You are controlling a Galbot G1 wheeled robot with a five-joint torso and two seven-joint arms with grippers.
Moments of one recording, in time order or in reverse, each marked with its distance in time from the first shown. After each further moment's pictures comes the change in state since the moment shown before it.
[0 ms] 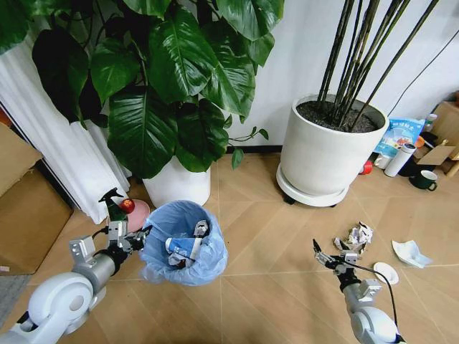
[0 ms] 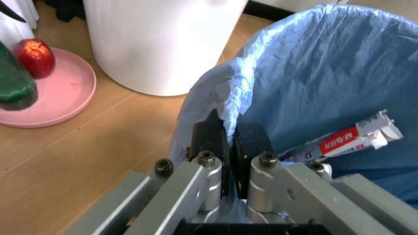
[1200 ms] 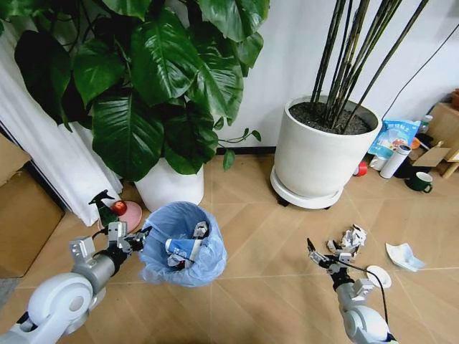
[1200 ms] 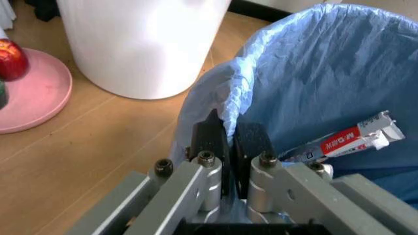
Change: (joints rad) left arm -0.002 0.003 -0.001 0.004 -0.004 0.000 -0.003; right arm 0.018 0.014 -0.021 -0.008 0.029 0.010 -0.014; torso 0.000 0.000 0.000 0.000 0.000
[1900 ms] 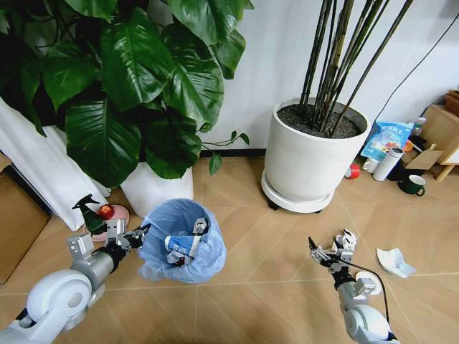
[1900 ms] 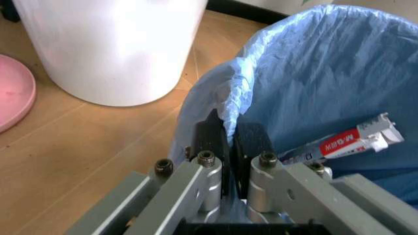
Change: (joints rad) left arm -0.015 0.007 0.005 0.010 -0.012 0.001 0.000; right arm 0.000 -0.004 0.000 -0.002 0.014 0.004 0.003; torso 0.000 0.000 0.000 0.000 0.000
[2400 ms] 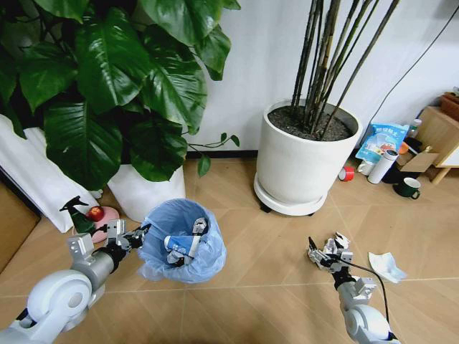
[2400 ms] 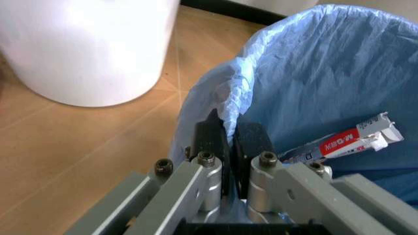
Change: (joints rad) left arm -0.004 0.000 0.001 0.003 0.000 0.000 0.001; right arm 0.004 -0.008 -0.008 0.000 0.016 0.005 0.000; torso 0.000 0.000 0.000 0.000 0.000
